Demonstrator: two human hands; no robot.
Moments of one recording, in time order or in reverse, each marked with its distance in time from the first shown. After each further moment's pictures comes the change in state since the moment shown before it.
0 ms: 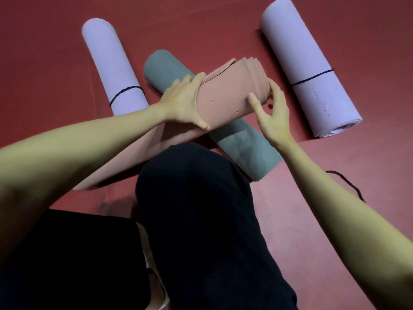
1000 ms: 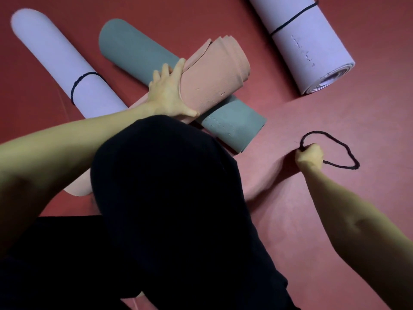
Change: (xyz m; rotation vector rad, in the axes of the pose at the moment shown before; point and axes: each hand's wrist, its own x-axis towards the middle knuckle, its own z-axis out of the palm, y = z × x) left_hand 0.041 0.055 0.078 0.041 -0.035 -0.128; right_hand -0.105 0.253 -0.086 -0.486 0.020 1.013
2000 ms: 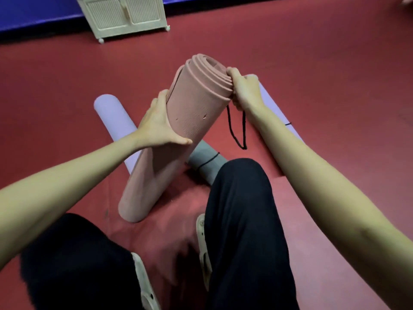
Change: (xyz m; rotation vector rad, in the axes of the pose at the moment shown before) left_hand -0.132 -0.033 -0.186 -0.408 0.374 0.101; right_hand -0.277 -0.325 -0.213 0.733 -0.273 -0.884
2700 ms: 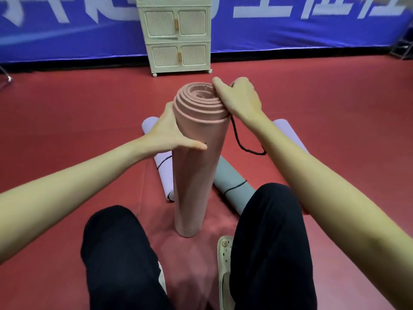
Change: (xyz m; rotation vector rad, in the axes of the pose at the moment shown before) left_hand -0.082 0.000 -0.113 -0.337 0.190 -0.017; right_hand -0.089 -0.125 0.091 -0.475 -0.040 -0.272
